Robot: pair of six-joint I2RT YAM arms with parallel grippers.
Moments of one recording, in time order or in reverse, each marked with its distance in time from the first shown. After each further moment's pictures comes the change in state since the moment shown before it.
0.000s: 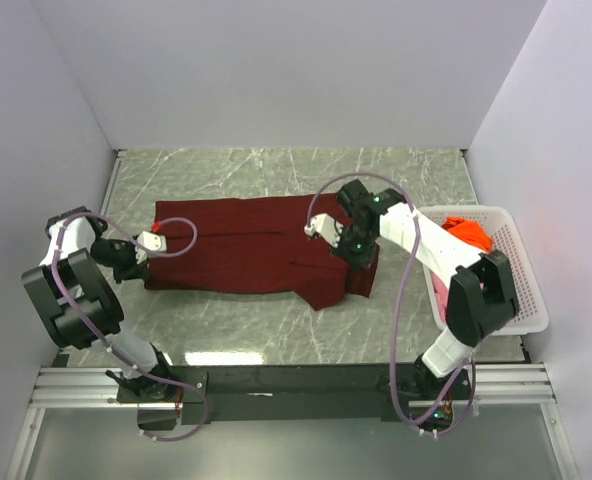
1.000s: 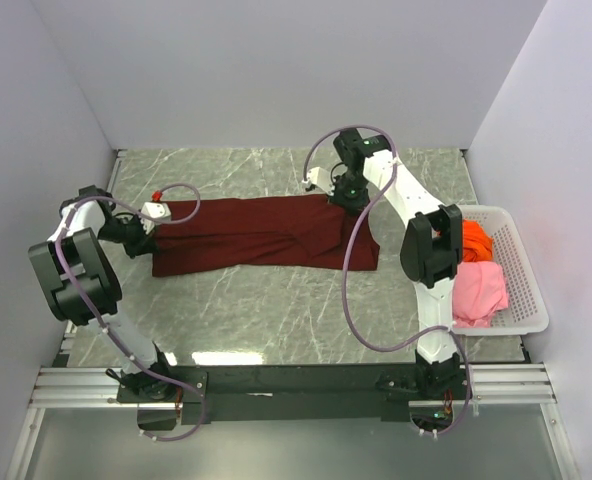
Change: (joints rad) left arm -0.094 0.167 0.157 0.234 0.116 -0.375; right arm -0.170 0.550 0.760 -0.192 0.053 -0.321
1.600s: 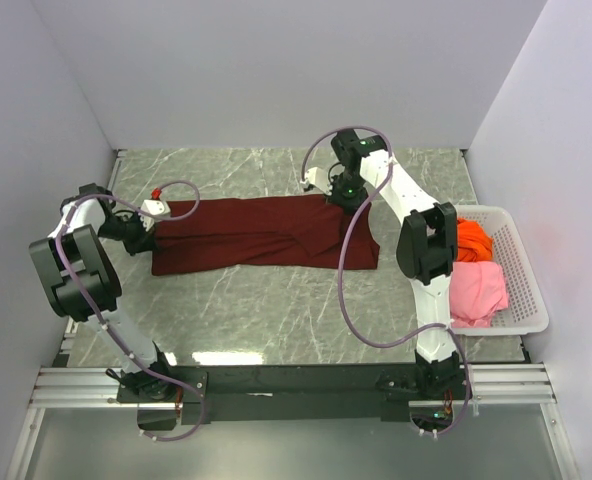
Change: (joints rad) left arm -0.002 0.039 0.027 0.024 -0.005 -0.035; right arm 0.001 0.053 0.039 0.012 0.007 -0.018
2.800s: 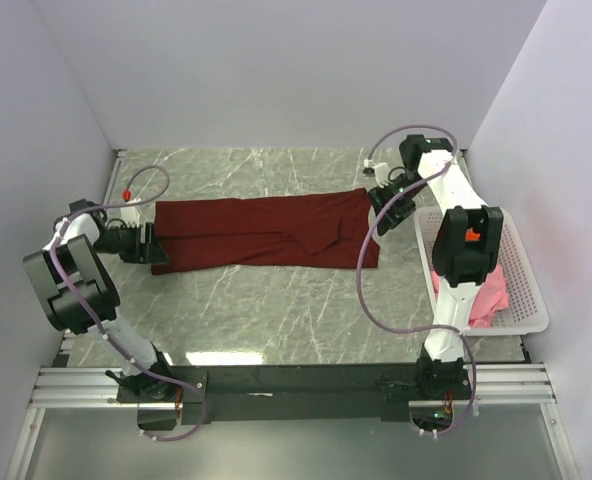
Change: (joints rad) left arm 0.079 -0.088 -0.144 0.095 0.082 -0.733; right arm -0.294 -0.145 -0.205 -0.094 -0.250 0.400
